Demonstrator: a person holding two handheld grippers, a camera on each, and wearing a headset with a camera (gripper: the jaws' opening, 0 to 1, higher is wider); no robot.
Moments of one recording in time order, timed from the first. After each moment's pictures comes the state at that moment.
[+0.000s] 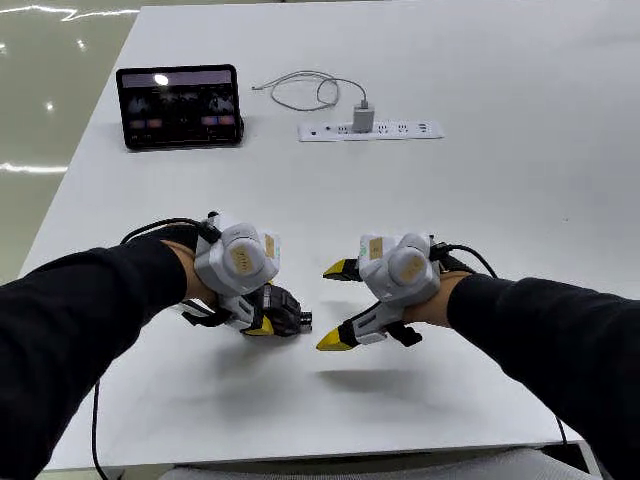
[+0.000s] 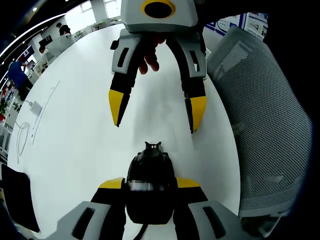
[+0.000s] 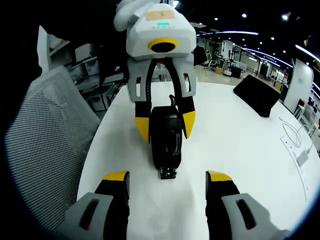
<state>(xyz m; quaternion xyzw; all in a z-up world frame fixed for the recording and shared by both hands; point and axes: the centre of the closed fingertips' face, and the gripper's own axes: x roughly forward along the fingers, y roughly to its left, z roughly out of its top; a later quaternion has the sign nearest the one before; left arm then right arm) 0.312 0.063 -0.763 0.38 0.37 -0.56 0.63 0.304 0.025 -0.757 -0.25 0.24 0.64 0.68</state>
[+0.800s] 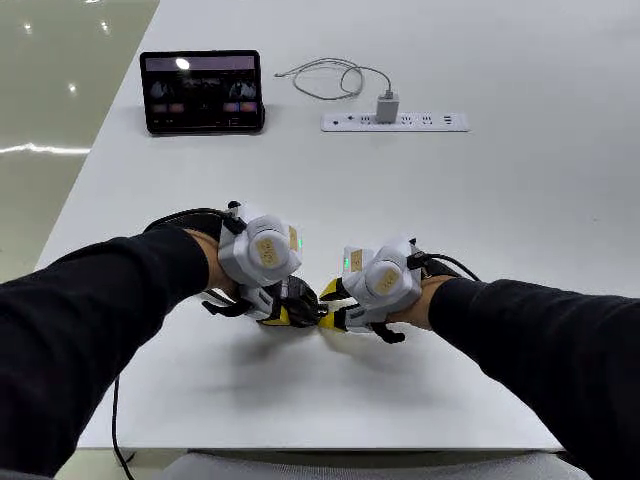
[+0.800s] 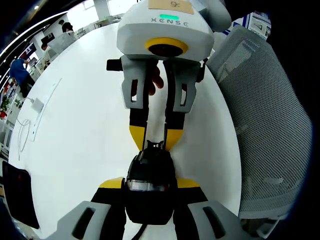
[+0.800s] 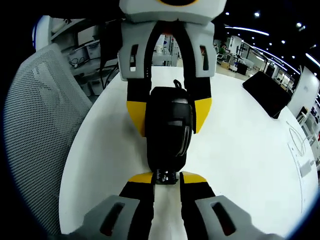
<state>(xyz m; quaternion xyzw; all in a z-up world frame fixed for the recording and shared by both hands) 0.314 0.065 -0.766 0.39 0.38 -0.55 0.64 0.307 0.043 -0.793 -0.31 0.25 0.64 0.66</state>
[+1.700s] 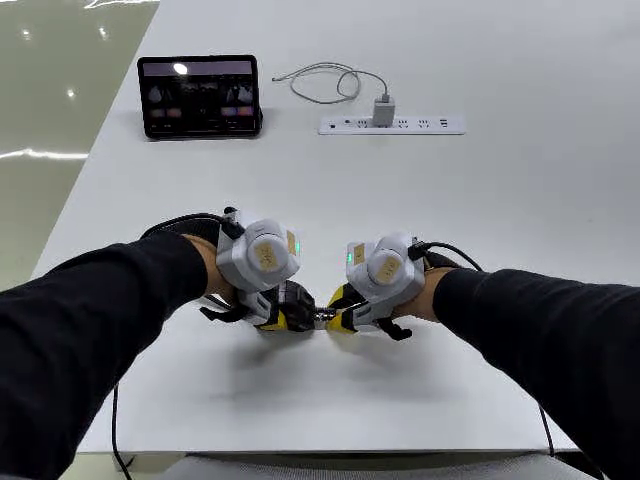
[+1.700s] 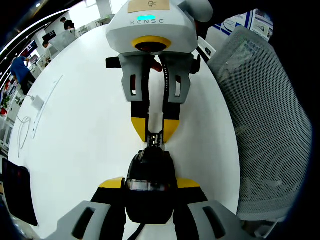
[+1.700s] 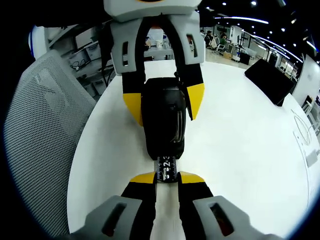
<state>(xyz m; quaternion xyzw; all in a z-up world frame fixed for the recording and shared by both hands) 0.312 0.066 -0.766 0.39 0.38 -0.54 0.64 0.306 0.027 -0.796 -0.30 0.30 0.65 0.64</state>
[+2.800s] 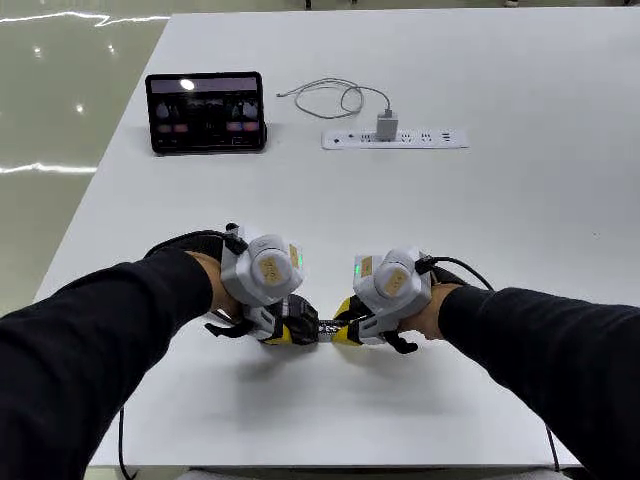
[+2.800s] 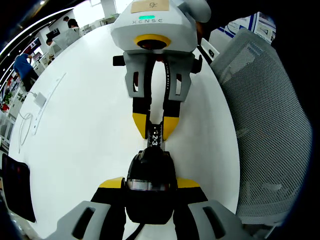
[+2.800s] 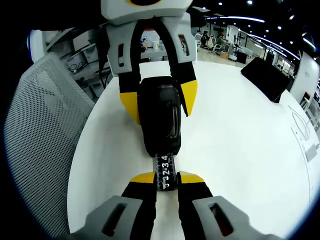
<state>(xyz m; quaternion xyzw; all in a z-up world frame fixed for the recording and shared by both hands) 0.311 0.066 -0.766 0.38 0.39 -0.54 0.65 0.308 0.021 -0.795 -0.29 0.30 0.64 0.65</state>
